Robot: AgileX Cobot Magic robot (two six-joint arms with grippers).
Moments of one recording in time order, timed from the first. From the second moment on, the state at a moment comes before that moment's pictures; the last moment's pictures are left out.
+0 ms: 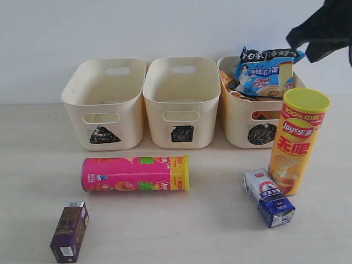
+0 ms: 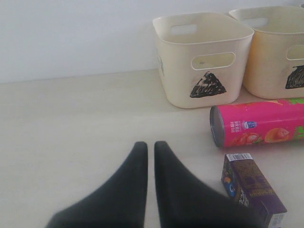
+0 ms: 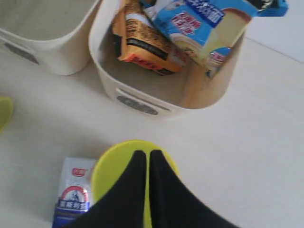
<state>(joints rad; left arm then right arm) -0.07 0.00 0.00 0.02 0.29 0.02 0.22 1.54 -1.52 0.01 0.99 -0.26</state>
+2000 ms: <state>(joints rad) -0.07 0.00 0.00 0.02 0.29 0.02 0.50 1.72 -1.00 -0.06 0.85 0.00</state>
